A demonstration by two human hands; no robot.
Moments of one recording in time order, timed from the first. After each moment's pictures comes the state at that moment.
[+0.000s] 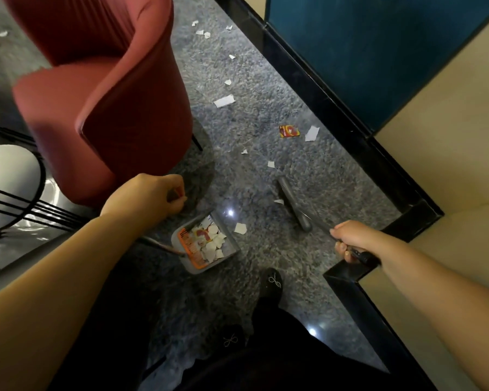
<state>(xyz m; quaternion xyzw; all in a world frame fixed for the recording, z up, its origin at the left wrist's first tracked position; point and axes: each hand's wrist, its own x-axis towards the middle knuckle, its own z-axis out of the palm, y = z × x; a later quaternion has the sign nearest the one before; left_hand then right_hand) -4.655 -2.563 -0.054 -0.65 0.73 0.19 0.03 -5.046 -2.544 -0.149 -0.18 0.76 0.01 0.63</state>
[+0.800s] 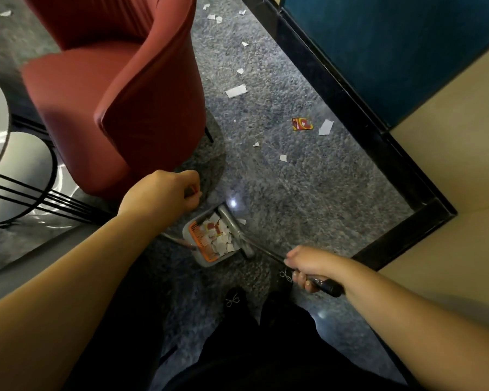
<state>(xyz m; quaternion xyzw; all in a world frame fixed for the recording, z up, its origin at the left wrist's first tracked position) -4.618 -2.568 -0.067 -0.63 0.75 0.18 0.00 -4.908 -2.508 -0.155 -0.19 0.65 0.13 0.72</state>
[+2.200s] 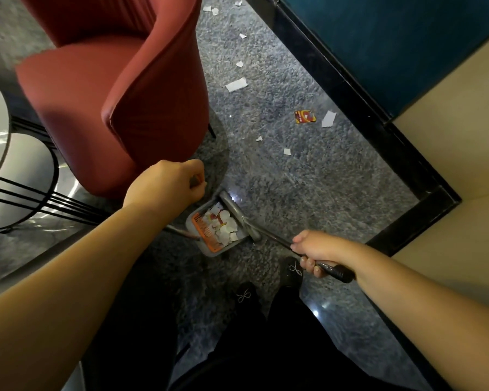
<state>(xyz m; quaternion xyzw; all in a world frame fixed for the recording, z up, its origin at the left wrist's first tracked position) -4.581 -2.578 -0.075 -0.63 0.76 0.17 -0.03 -4.870 -2.520 -0.151 -0.21 0.68 0.10 0.70</state>
